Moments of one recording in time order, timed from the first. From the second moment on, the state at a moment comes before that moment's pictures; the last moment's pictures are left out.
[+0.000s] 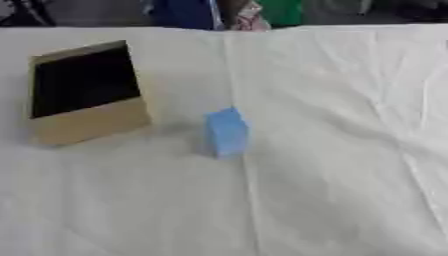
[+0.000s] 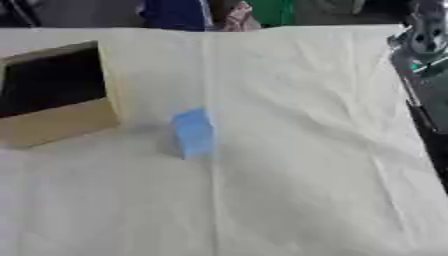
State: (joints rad) left arm -0.29 0.55 0.16 -1.98 -0.16 -0.19 0.69; right arm -0.63 -0.66 0.06 -1.90 0.17 0.14 -0.17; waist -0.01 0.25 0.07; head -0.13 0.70
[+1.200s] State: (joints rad) left arm -0.29 0.54 0.16 -1.98 -0.15 -0.19 0.68; right arm -0.84 -0.66 0.23 -1.77 0.28 0.16 -0.04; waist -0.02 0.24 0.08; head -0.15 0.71
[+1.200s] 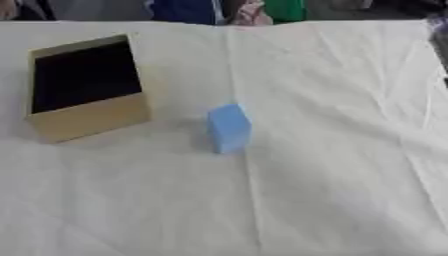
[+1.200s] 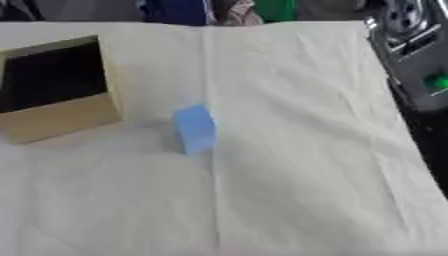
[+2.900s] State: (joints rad) left arm -0.28 0.54 0.16 -1.98 -0.14 -0.19 0.66; right arm -1.04 -0.67 0.55 -1.66 0.30 0.18 0.49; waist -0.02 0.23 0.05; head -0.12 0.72
